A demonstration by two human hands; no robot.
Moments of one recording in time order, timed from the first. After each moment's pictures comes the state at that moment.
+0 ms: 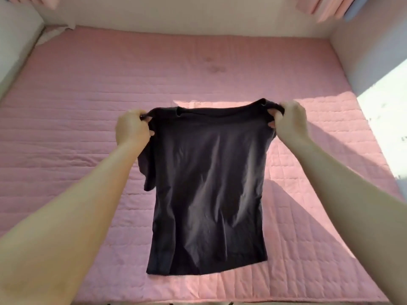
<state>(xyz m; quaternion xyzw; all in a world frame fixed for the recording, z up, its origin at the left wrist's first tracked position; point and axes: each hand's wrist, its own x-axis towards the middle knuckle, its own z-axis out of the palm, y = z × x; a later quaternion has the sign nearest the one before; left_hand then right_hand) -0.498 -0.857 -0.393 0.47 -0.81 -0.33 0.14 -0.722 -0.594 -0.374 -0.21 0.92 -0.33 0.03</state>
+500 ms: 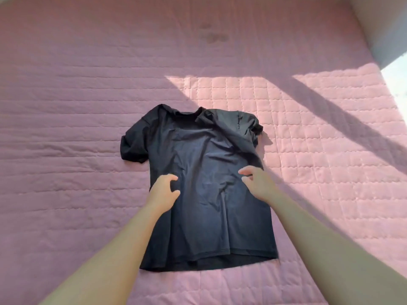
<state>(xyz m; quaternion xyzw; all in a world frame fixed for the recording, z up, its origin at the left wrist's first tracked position) -0.447 -0.774 -0.620 0.39 -0.82 -0.40 -0.14 -0.637 -0.560 -0.595 -0.19 0.88 -0.24 0.36</state>
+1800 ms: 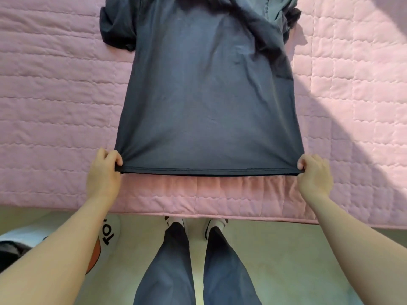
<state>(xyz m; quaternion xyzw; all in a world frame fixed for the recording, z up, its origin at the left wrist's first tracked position) -0.203 -0.709 -0.726 0.46 -0.87 -0.20 -0.03 -0.525 -0.341 -0.719 -0.14 0.98 -0.06 0.14</state>
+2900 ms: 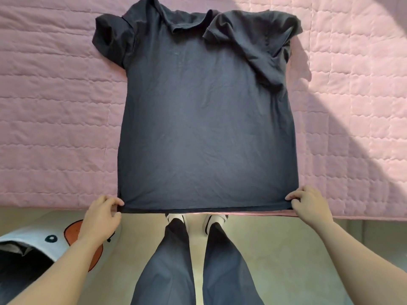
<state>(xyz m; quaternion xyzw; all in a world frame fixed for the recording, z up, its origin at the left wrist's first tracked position) -0.109 -0.667 -0.734 0.47 -0.81 -0.27 -0.23 -0.482 -0.275 -0.727 -0.16 0.92 0.05 0.36</state>
